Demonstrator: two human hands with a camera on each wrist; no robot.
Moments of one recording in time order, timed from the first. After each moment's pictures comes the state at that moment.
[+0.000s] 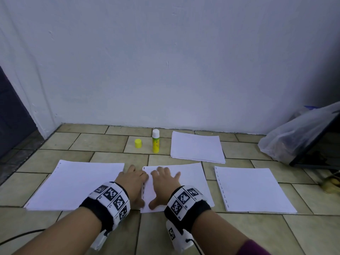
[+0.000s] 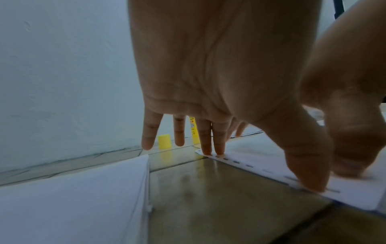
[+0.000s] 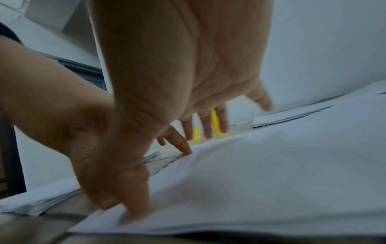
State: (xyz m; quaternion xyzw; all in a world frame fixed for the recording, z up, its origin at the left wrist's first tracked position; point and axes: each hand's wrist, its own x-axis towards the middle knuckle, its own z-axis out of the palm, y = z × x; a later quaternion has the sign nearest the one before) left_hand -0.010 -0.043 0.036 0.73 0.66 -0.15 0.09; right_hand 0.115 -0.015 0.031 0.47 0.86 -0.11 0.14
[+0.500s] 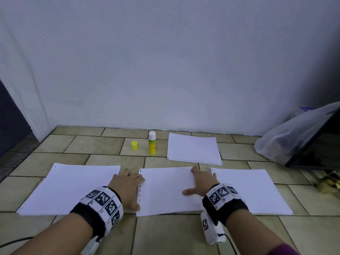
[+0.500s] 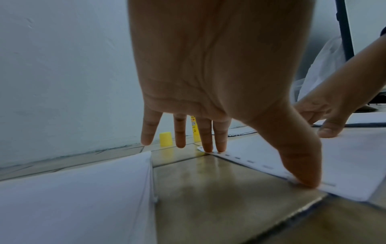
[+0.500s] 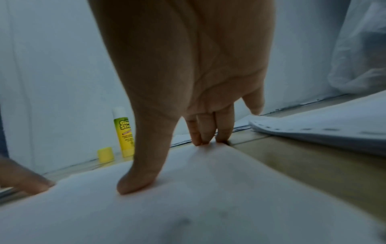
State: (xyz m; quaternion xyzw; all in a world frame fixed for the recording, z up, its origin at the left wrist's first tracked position) left_hand -0.015 -0.040 0.031 0.72 0.65 -0.20 0.10; right_hand 0.222 0.032 0.028 0.62 0.75 -0.20 0.08
